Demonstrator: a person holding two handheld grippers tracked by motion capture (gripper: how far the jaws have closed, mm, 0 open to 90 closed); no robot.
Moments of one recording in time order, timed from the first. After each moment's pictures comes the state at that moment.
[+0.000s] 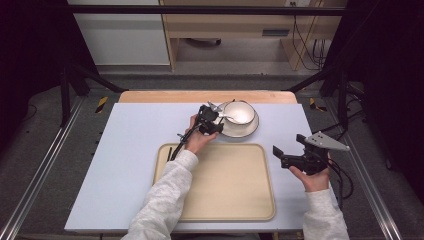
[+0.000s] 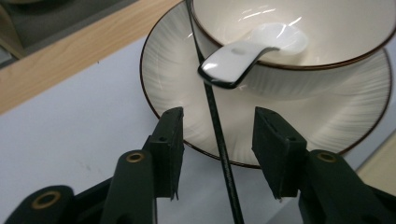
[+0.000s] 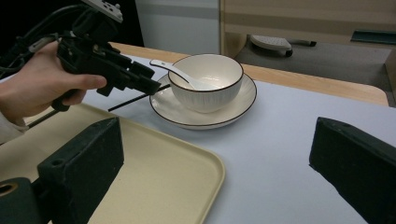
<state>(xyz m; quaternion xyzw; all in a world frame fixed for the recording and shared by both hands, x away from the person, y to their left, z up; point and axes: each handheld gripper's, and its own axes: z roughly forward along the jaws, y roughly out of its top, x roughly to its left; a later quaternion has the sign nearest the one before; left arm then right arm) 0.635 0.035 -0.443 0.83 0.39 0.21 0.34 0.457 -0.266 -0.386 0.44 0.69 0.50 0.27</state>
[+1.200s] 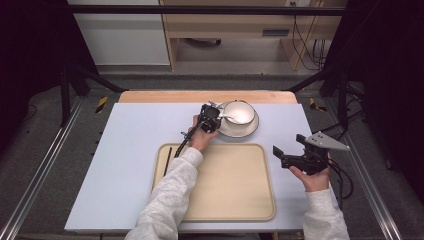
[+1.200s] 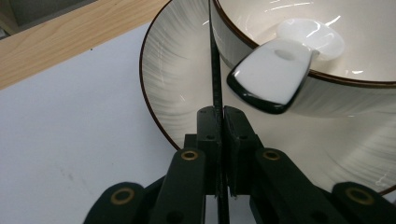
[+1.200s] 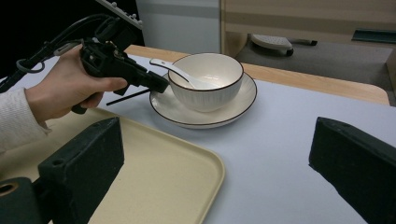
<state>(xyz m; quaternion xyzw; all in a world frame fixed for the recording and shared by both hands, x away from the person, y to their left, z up) 0.652 0.026 -0.453 0.82 0.42 0.20 0.33 0.458 -0.267 -0.387 0.44 0.70 0.50 0.27</state>
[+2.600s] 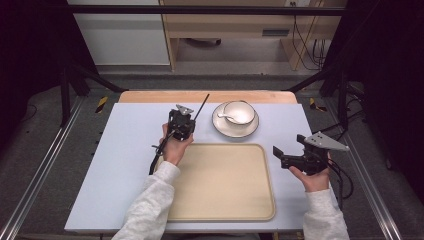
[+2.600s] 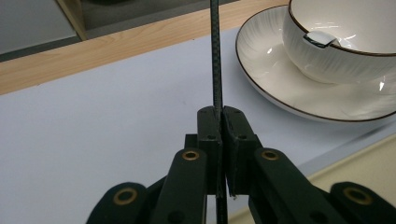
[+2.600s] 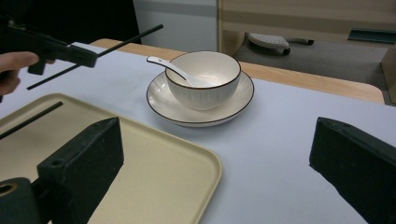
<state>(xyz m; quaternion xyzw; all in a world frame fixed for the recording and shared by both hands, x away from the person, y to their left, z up) 0.578 0.114 -0.410 0.75 0.48 0.26 0.37 0.457 -0.267 -0.387 0.44 0.70 0.49 0.27</state>
